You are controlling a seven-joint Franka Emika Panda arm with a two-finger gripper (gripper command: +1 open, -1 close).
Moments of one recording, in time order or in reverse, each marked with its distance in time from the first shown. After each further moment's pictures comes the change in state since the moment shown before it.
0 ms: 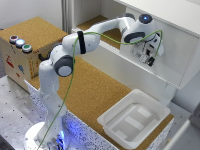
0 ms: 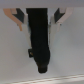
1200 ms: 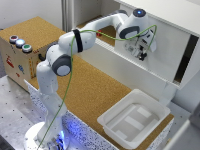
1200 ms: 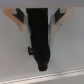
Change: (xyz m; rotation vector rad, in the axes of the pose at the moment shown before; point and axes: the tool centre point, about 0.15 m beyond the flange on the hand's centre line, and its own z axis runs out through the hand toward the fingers) arm -0.010 -0.098 -0.001 -0.036 -0.057 0.039
